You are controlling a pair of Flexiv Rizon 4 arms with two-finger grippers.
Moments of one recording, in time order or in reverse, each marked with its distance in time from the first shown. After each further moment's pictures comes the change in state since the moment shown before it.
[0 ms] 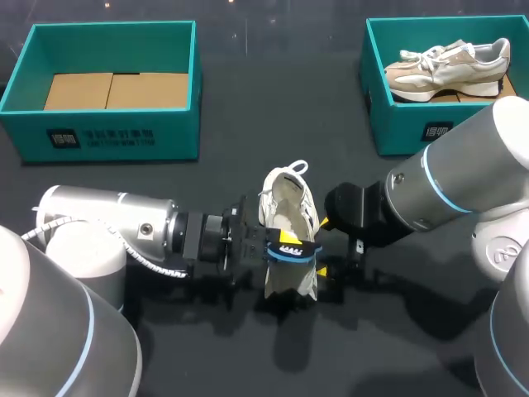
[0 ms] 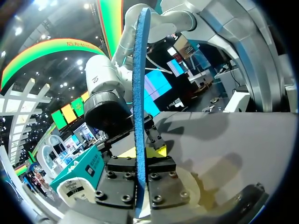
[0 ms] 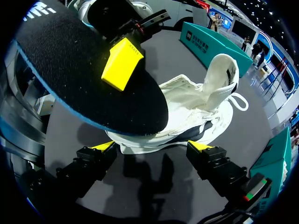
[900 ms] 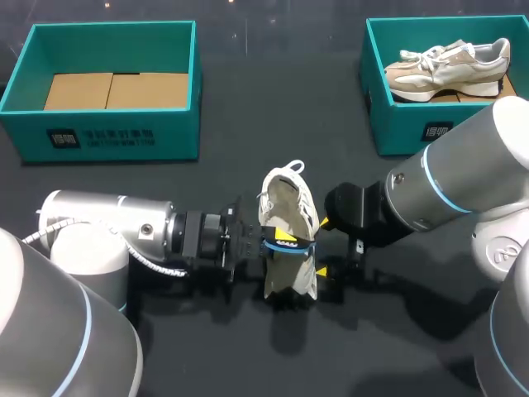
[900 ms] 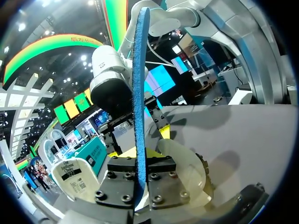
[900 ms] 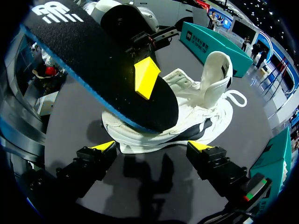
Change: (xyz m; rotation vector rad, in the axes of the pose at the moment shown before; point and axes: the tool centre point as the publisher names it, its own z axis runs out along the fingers) left arm -0.003 0.035 -0.008 -0.036 -0.031 -0.030; right arm 0.000 0.000 0.000 0.000 0.000 0.000
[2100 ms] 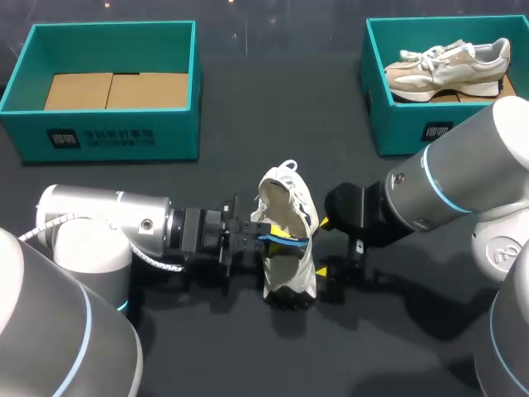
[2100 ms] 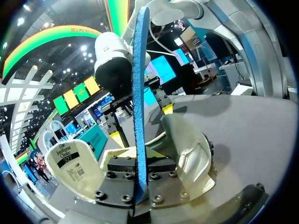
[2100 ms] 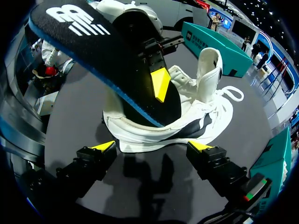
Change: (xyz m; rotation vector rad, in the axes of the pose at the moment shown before) left arm -0.005 0.031 -0.009 -0.096 0.008 -0.025; right arm 0.000 0.000 0.000 0.000 0.000 0.000
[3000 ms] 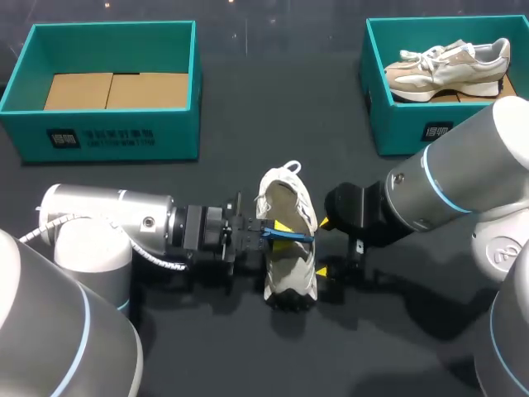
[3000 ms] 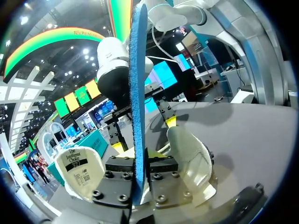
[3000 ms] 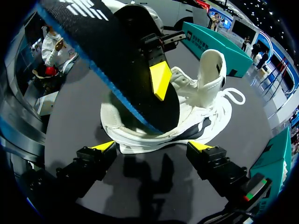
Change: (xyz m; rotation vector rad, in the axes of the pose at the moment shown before) left arm -0.003 -0.019 0.006 0.056 -0.004 -0.017; right arm 0.000 0.000 0.000 0.000 0.000 0.000
